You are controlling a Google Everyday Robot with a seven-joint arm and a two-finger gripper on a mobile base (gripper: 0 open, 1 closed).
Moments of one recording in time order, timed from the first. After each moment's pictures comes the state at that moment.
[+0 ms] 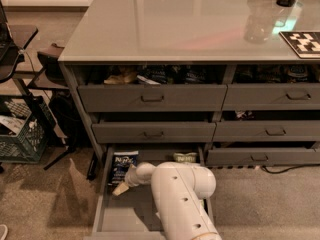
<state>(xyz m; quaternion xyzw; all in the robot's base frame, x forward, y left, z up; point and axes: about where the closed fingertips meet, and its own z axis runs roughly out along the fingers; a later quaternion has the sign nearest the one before) 0.694 0.200 0.108 -0.49 0.79 0.21 0.29</state>
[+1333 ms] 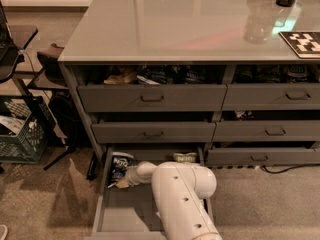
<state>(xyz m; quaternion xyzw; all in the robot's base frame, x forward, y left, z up) 0.698 0.200 0.109 -0.49 0.79 0.20 0.29</state>
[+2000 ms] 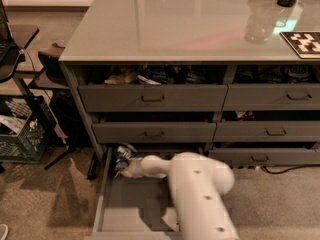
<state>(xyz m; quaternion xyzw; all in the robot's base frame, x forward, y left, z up) 0.721 0.181 0.175 -0.49 0.77 0.19 0.35</state>
